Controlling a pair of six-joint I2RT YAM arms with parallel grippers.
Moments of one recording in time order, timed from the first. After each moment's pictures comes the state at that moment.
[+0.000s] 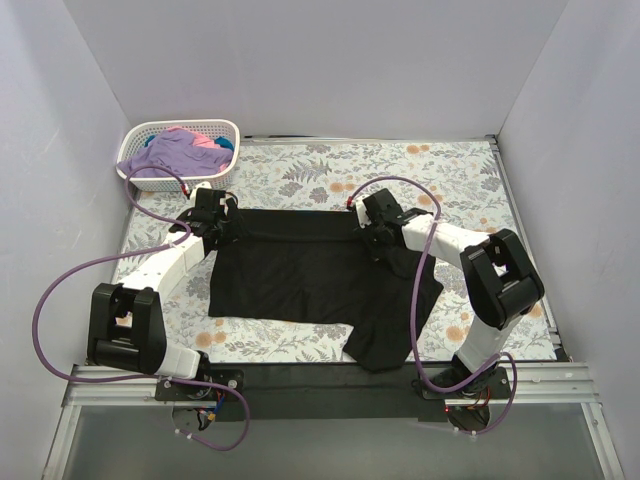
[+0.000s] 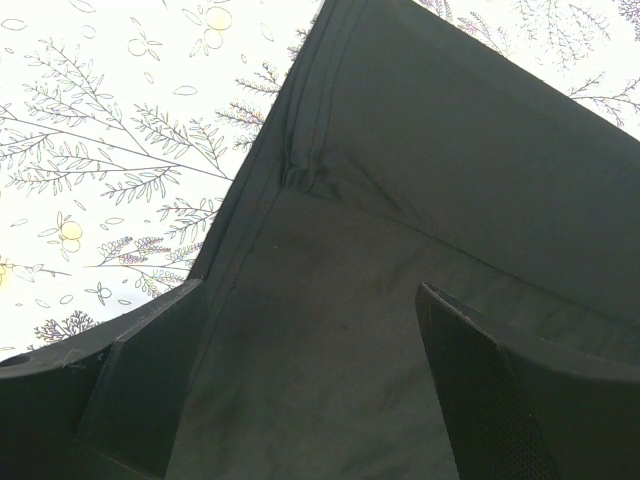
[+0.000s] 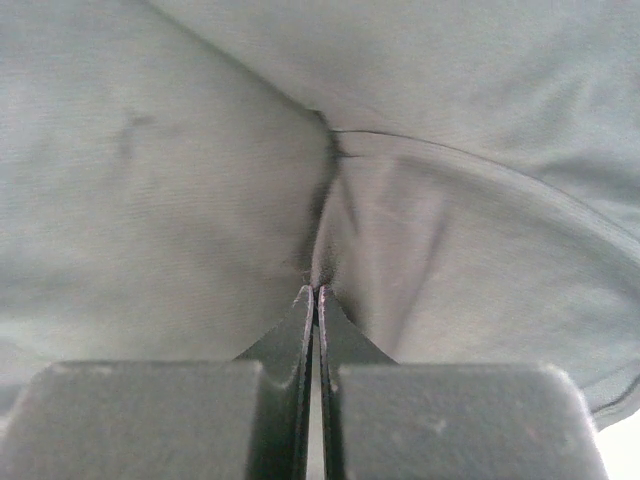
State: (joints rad) left arm -0.19 1.42 0.91 -0.36 -0.25 -0.54; right arm 0.57 1.74 1.08 -0.41 0.00 -0.07
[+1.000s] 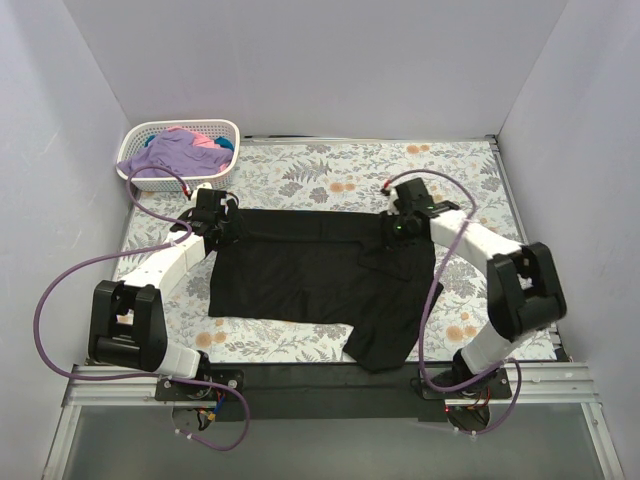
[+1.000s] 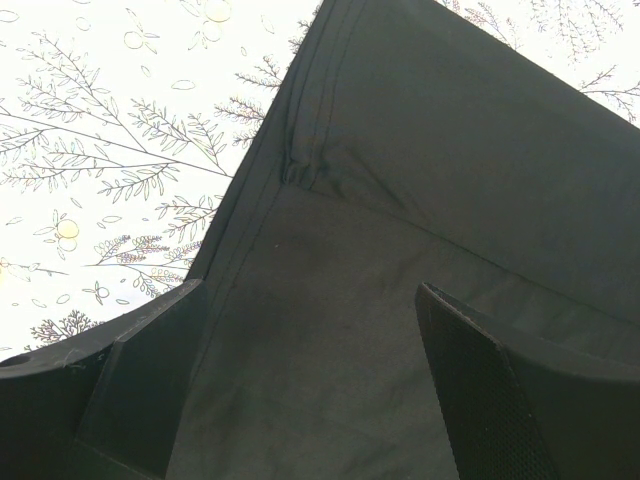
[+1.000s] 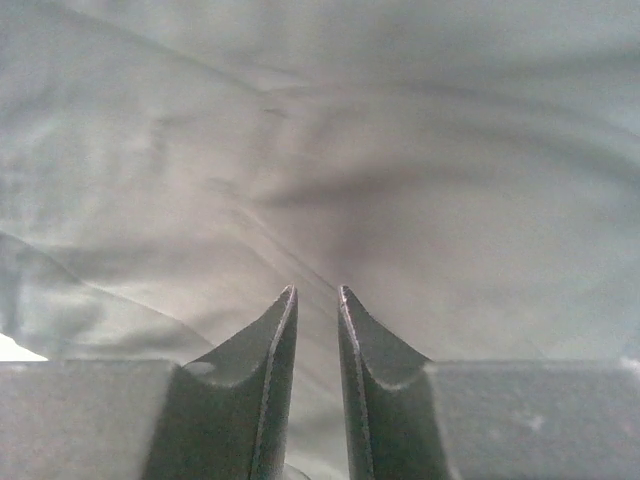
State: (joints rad) left arm -0.19 1.43 0.91 -0.37 -0.24 -0.54; right arm 0.43 1.67 1.11 -0.52 -0.20 0.17
